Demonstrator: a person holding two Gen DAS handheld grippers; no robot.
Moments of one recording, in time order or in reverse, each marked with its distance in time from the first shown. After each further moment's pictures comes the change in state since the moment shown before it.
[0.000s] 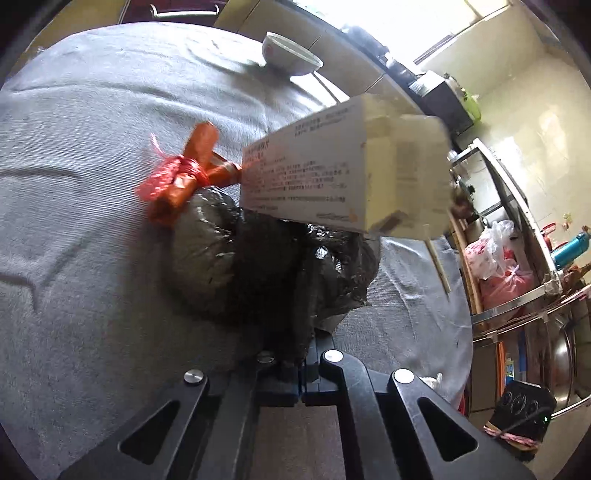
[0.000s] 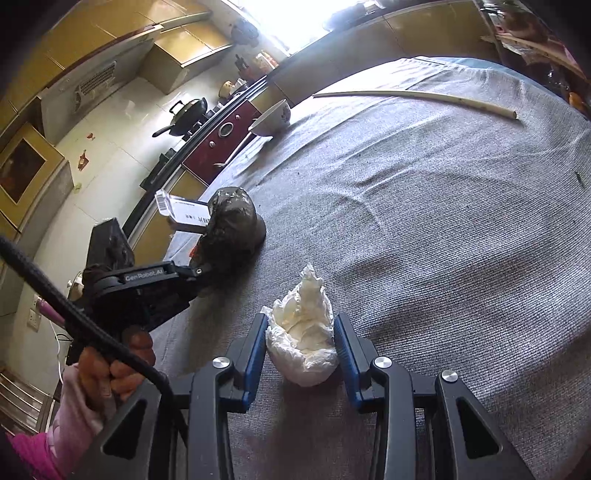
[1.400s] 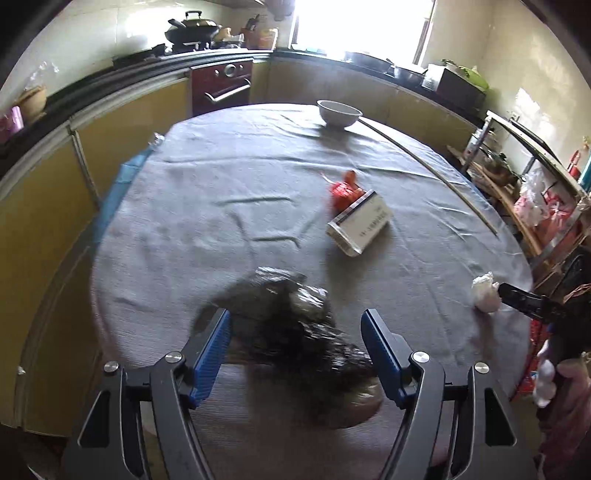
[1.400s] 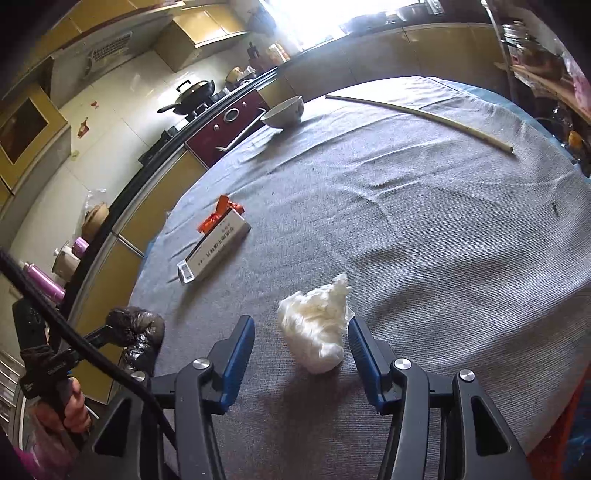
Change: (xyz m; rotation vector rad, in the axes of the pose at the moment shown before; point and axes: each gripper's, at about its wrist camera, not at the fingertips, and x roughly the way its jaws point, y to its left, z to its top) left arm -0.176 0.051 -0.074 0.257 -0.164 0.383; right arm -0.024 0.034 -0.009 -0.101 0.026 -0.091
